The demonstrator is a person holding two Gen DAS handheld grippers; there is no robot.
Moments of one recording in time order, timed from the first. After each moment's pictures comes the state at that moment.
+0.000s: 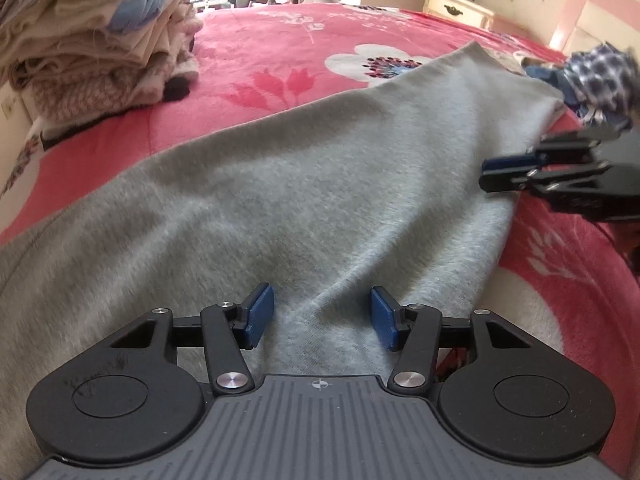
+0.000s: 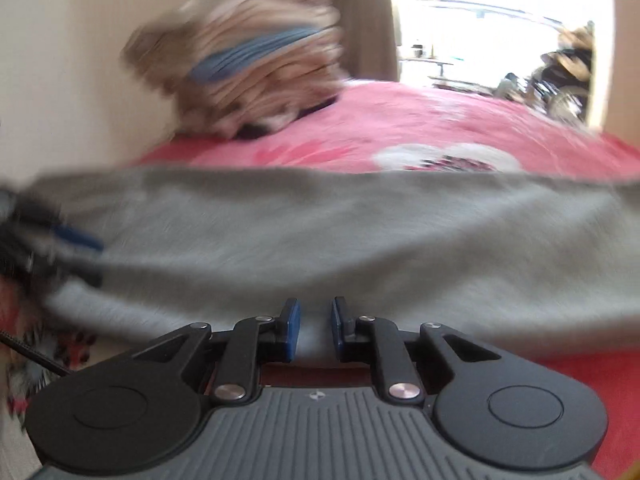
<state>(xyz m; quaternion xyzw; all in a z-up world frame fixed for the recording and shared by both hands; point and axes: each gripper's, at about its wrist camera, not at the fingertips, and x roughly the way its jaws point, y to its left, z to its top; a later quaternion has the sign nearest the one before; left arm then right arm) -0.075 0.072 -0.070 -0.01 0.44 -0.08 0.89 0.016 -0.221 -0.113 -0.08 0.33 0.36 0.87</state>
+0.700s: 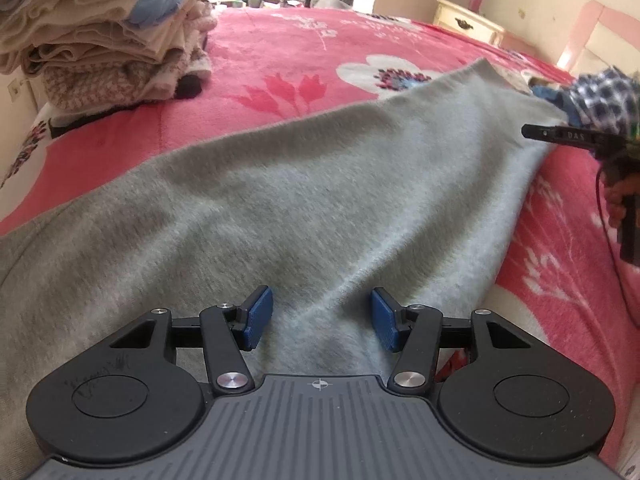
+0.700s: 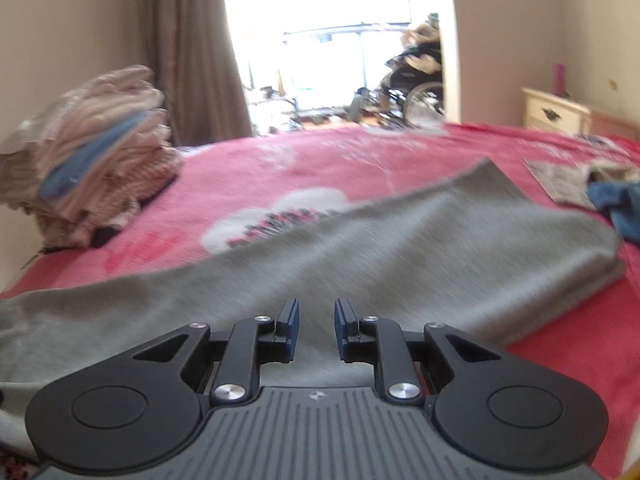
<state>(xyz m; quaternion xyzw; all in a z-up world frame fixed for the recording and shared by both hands) -0.077 0.080 -0.057 -0.04 0.44 -0.07 0.90 0.053 -0.278 -0.087 0.01 0.29 0.20 0.94</state>
